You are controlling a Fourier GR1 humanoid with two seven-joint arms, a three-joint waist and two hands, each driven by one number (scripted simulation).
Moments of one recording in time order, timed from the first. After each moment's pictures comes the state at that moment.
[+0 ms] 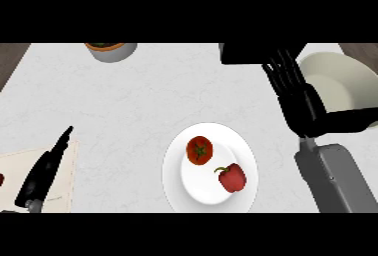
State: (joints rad) left arm 0.00 0.58 -0.29 -1.36 0.06 0.27 0.19; right arm -0.41 -0.23 0.10 -1.35 -0.48 0.09 -0.21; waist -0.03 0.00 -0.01
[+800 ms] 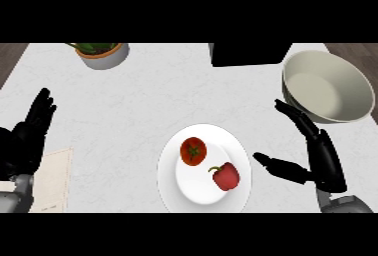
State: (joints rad) left arm -0.09 0.51 -0.10 -1.51 0.21 0.31 0.09; right arm -0.08 -0.39 0.30 -1.63 0.27 -0.40 -0.20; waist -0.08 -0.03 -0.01
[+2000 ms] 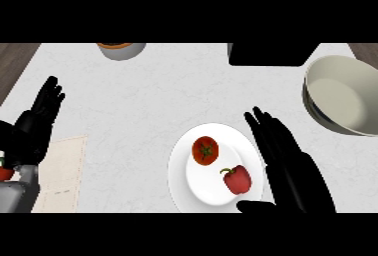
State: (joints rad) left arm -0.15 0.46 -0.07 -1.53 0.19 0.24 0.10; right arm -0.11 -0.23 0.53 -2.11 0.94 0.15 0.70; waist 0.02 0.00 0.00
